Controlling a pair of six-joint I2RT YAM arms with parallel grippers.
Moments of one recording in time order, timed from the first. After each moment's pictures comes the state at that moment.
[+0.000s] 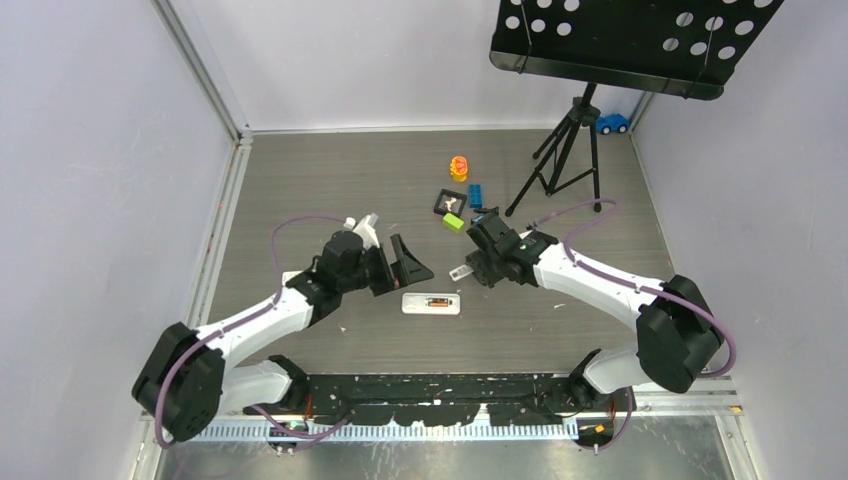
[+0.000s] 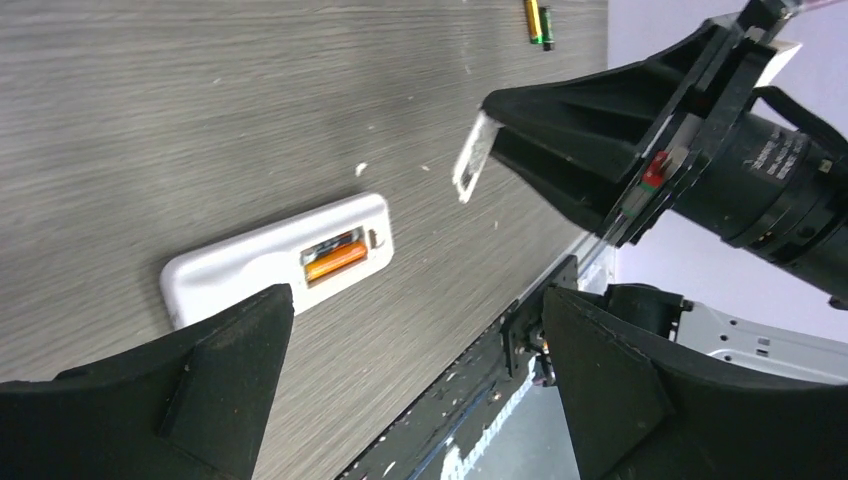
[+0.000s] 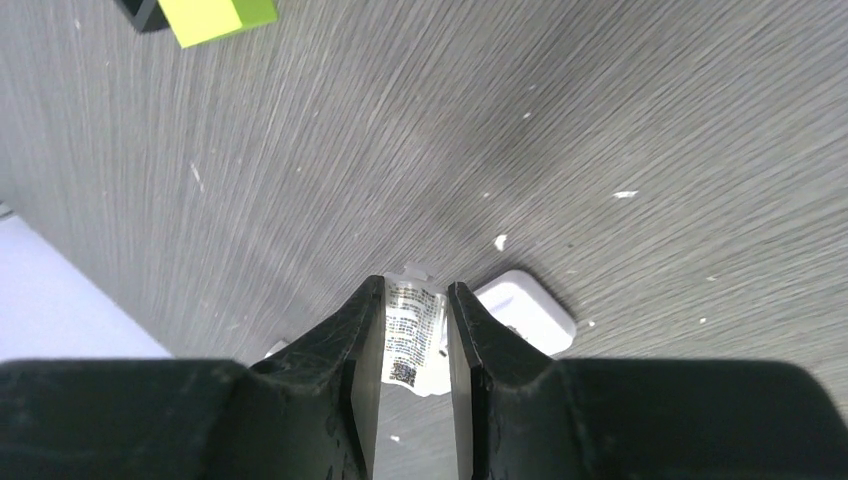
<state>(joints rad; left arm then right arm) -0.62 1.12 0.51 0.10 0.31 -0.92 0.74 1.41 0.93 -0.62 0.31 1.69</state>
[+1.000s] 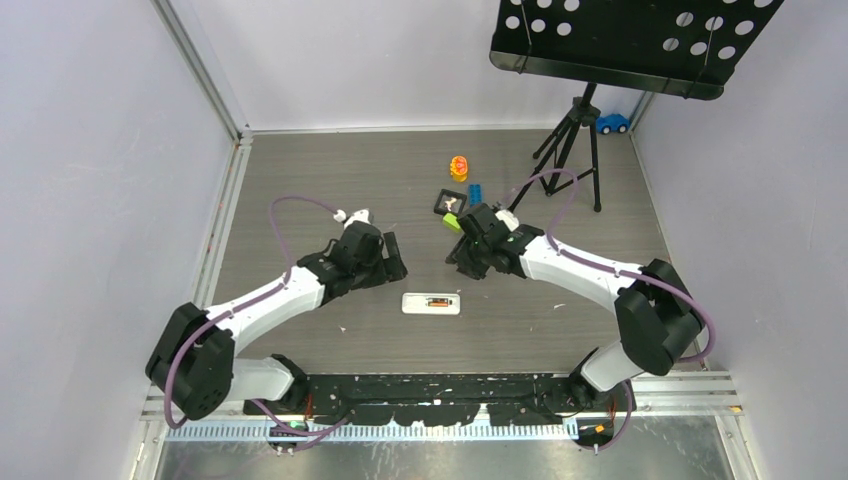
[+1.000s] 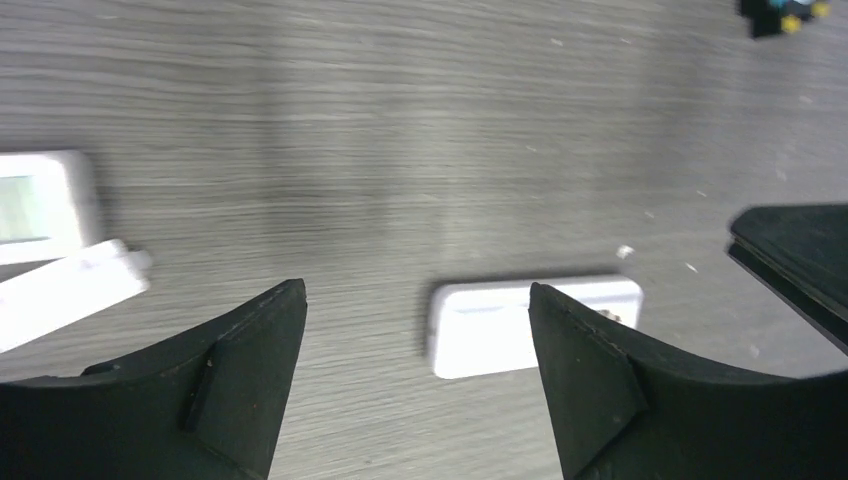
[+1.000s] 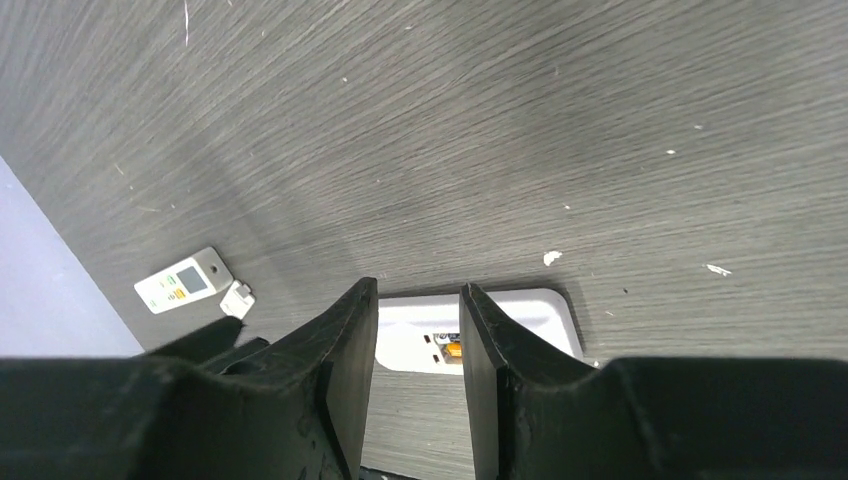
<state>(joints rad) -0.64 1.28 0.72 -0.27 -0.10 -0.77 0.73 1.51 0.99 -0.44 0.15 1.26</state>
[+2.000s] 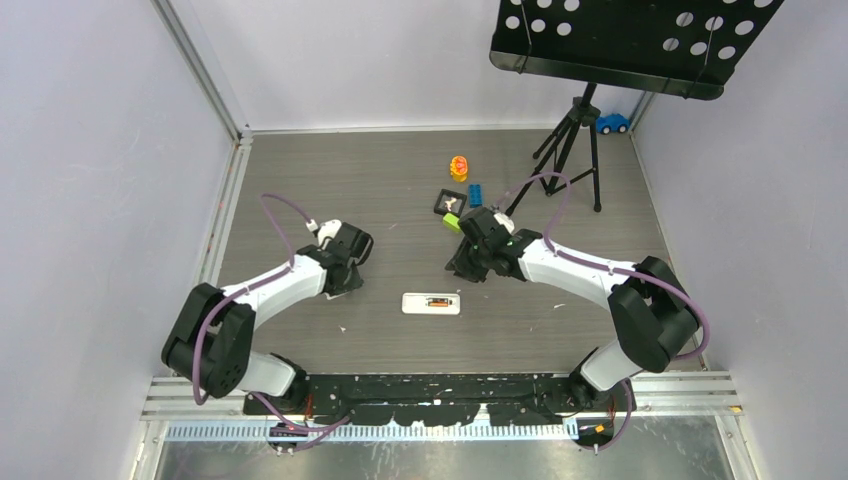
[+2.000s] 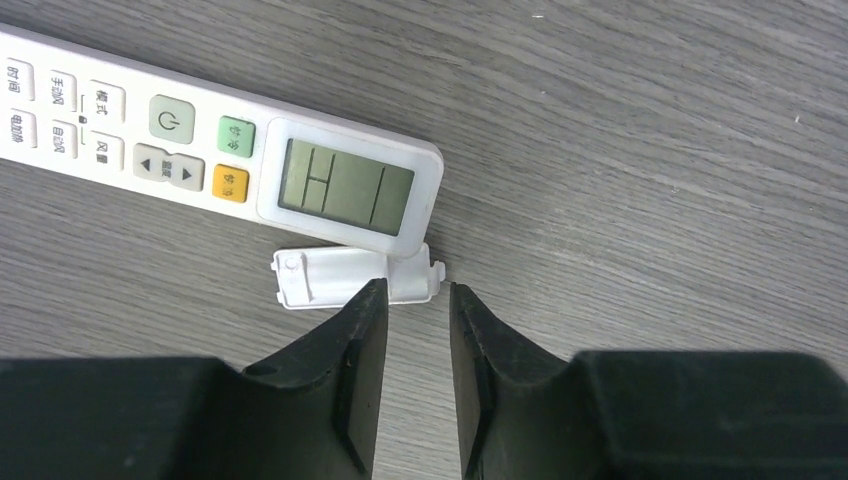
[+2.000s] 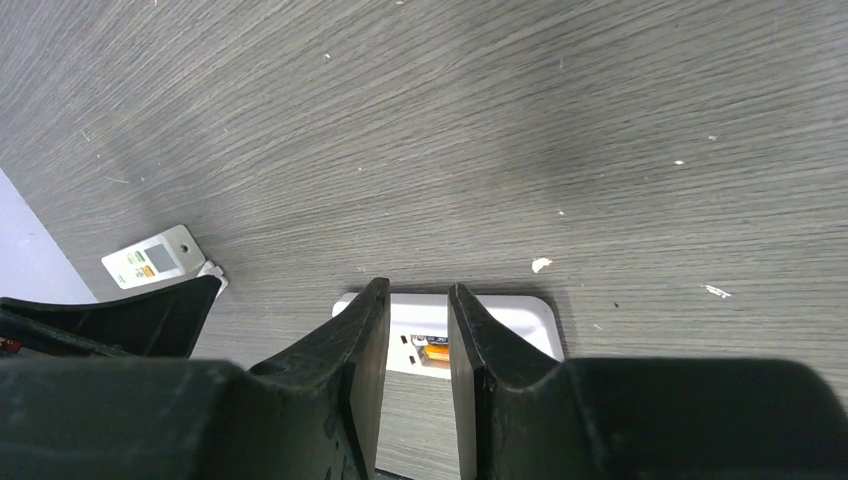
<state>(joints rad) -0.51 1.39 0.72 -0.50 -0.38 -0.79 0.72 1.53 0.94 -0.36 0.08 1.18</state>
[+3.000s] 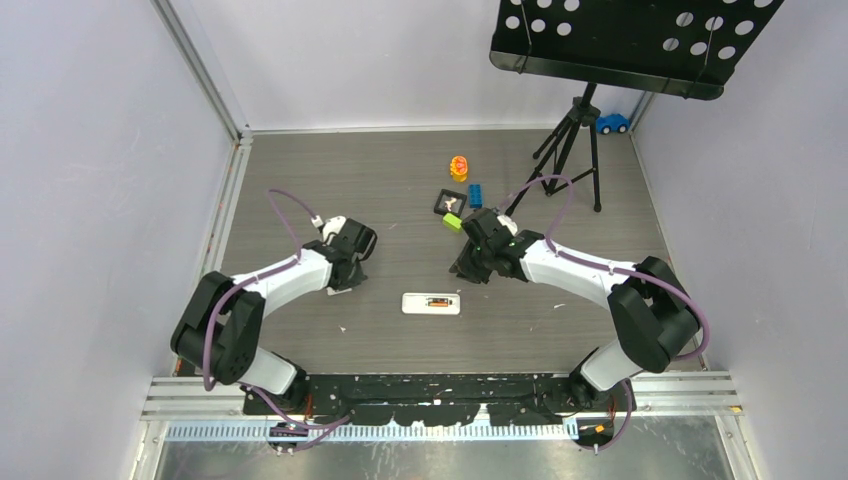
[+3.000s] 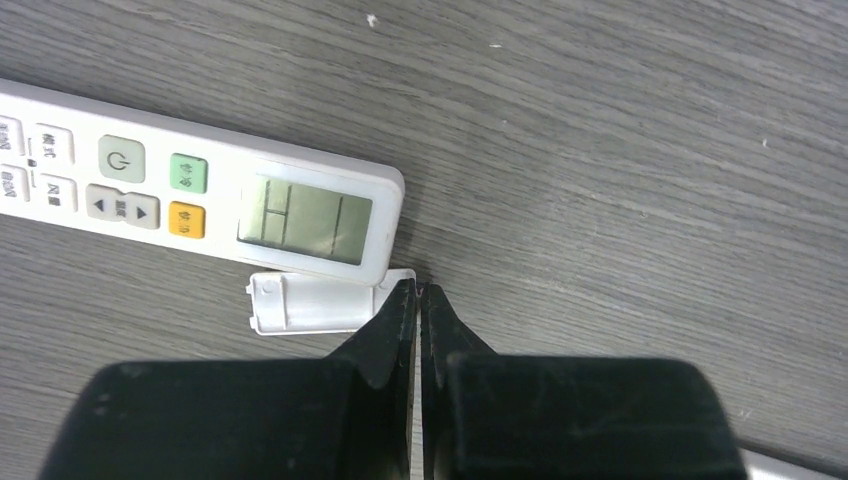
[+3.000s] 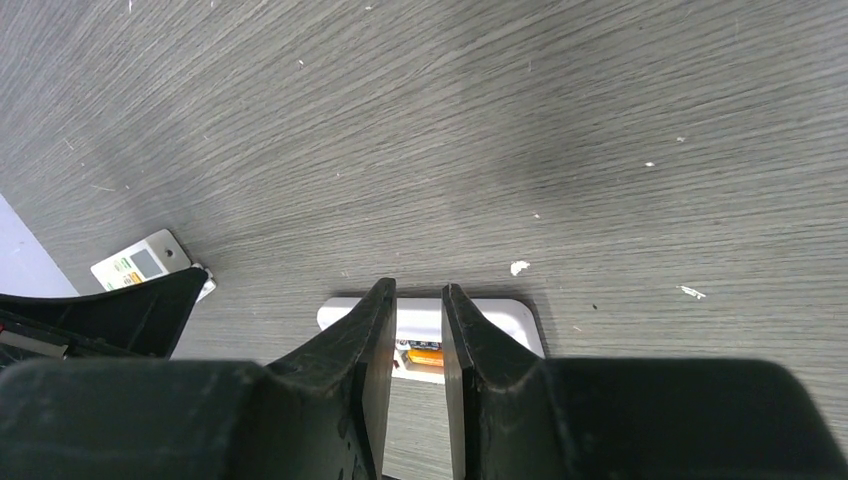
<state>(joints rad) -0.51 1.46 0.76 -0.46 -0.38 -0.77 0.70 1.53 0.92 -0.36 0.08 1.18</state>
